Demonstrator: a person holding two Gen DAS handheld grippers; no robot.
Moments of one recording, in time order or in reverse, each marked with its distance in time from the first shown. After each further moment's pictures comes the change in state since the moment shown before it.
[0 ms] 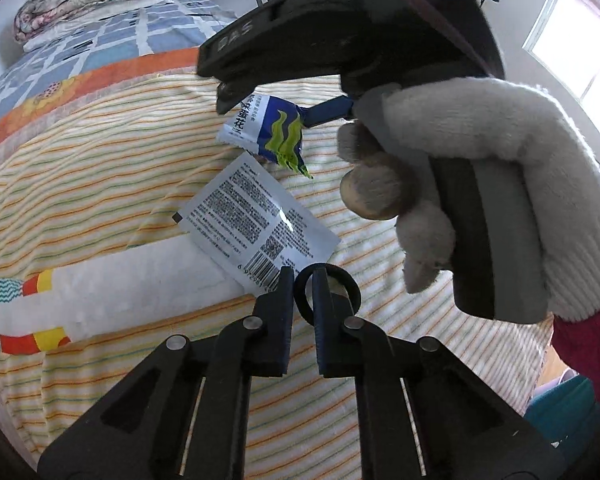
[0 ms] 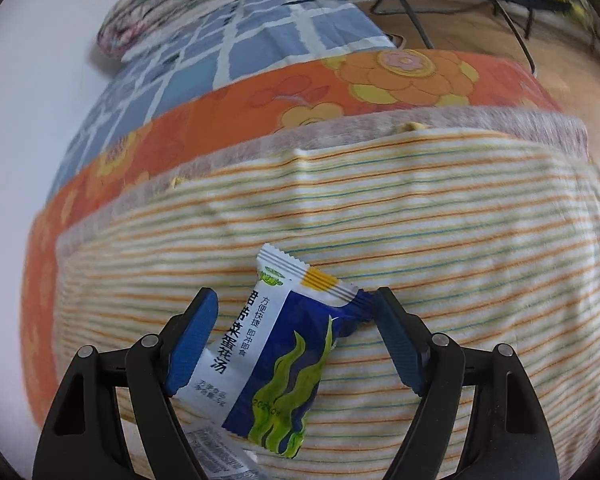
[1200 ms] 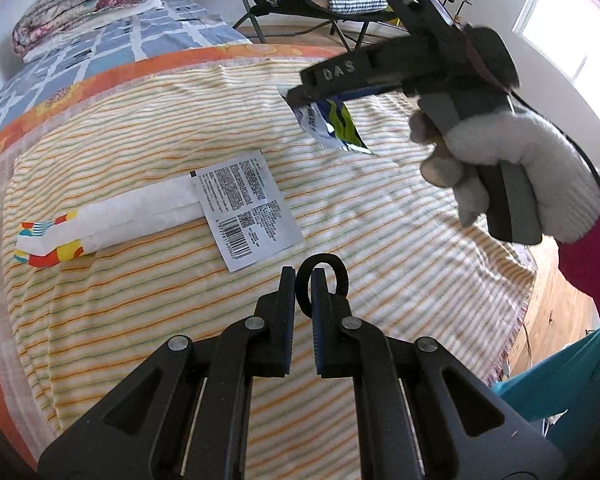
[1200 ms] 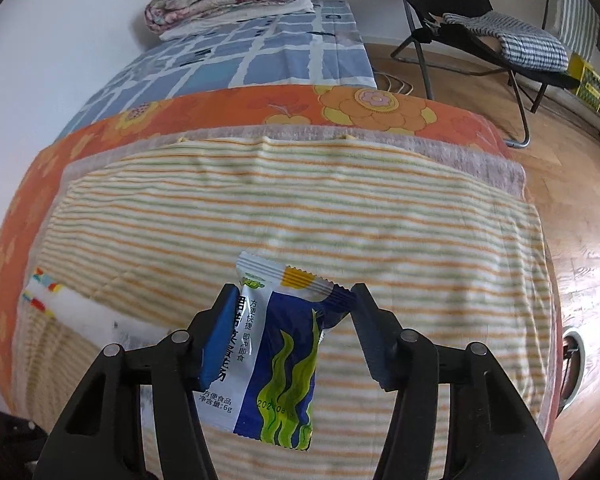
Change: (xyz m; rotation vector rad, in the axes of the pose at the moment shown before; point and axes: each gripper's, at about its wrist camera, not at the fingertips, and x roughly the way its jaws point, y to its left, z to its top) left arm -0.049 -0.040 -0.037 0.047 0.020 0.020; right arm -0.068 -0.041 -0.049 -0.218 -0.094 -0.054
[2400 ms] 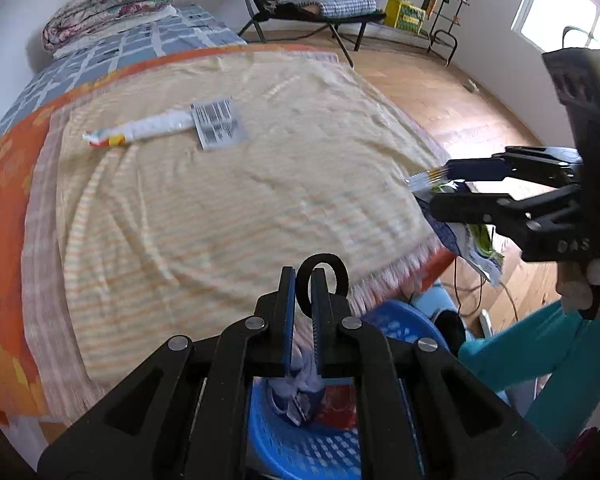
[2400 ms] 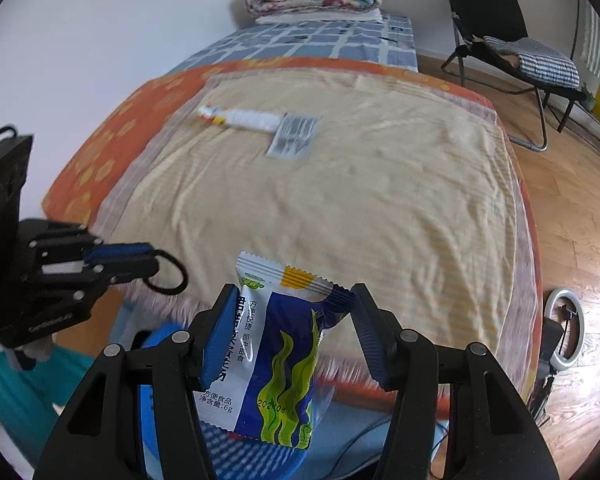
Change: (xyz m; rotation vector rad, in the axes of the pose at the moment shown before) left arm -0.103 -0.085 -0.123 -0.010 -0.012 0.058; right arm -0.189 0.038 -0.229 -0.205 -0.001 0.144
